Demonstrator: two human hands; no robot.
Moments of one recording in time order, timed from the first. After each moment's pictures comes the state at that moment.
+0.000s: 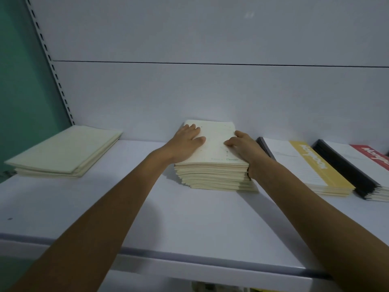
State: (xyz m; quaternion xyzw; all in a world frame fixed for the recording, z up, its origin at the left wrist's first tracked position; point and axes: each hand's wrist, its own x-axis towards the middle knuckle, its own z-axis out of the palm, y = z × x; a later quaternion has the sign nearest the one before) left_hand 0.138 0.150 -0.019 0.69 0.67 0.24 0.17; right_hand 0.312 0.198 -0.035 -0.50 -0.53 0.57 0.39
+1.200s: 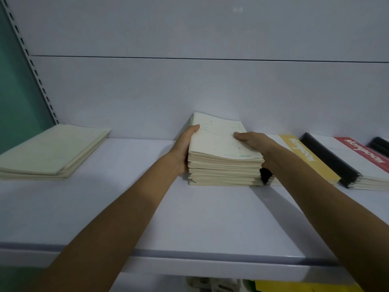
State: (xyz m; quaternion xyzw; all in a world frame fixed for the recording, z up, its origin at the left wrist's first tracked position) left_hand 0.174 0.154 -0.036 0.34 0.48 0.52 0.63; right_hand 0.360 0.194 -0.017 -0.56 -0.51 0.55 0.35
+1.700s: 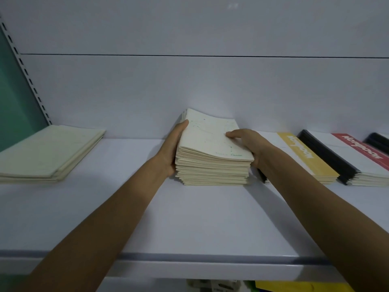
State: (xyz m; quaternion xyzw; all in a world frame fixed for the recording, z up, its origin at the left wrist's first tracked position) left_hand 0.154 0.154 -0.044 0.38 0.45 0.54 0.61; right_hand 0.345 0.200 -0.025 -0.51 -0.48 0.61 0.36
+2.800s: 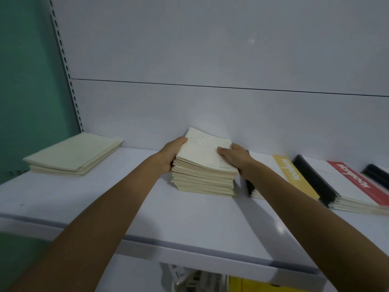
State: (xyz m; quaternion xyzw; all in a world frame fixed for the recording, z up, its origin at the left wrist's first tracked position) left_hand 0.170 0.129 -0.010 0.36 0.59 0.55 0.48; right_hand 0.347 0.200 -0.020 -0.50 -0.64 0.47 0.34
